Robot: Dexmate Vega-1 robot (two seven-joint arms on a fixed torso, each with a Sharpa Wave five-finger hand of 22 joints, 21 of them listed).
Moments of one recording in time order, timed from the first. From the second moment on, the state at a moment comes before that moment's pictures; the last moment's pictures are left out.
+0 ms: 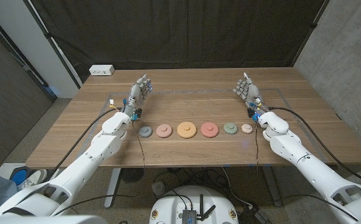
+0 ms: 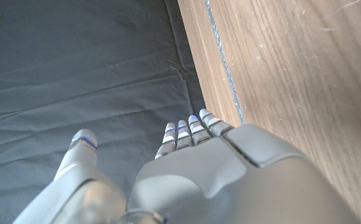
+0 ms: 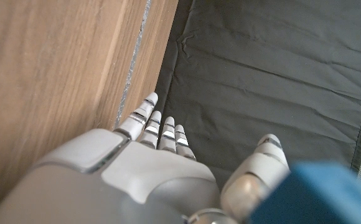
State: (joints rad) left arm 0.82 0.50 0.37 -1.27 -0.66 -0.29 -0.07; left_hand 0.05 -0.04 0.52 -0.15 0.17 0.06 0.06 0.19 0.17 0.00 0.03 0.21 0.19 0.01 0.01 0.19 0.18 0.04 -0.04 0.19 0.17; right arm -0.85 -0.51 -0.37 -1.31 0.64 0.29 0.02; right_hand 0.28 0.04 0.18 -0.10 0.17 0.05 0.11 0.19 0.18 0.10 0.08 0.19 0.21 0.04 0.04 0.20 0.42 0.31 0.02 0.19 0.18
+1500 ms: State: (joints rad) left arm 0.84 0.52 0.37 -1.30 -0.66 -0.28 -0.04; left_hand 0.05 -0.04 0.53 -0.15 0.17 0.06 0.04 0.19 0.17 0.06 0.05 0.22 0.19 0.28 0.03 0.24 0.19 0.26 0.09 0.26 0.19; right arm -0.88 -0.53 -0.37 -1.36 0.62 0.30 -0.01; right_hand 0.27 0.06 0.19 -0.11 0.17 0.09 0.10 0.20 0.19 0.17 0.08 0.21 0.21 0.34 0.05 0.32 0.42 0.51 0.07 0.26 0.18
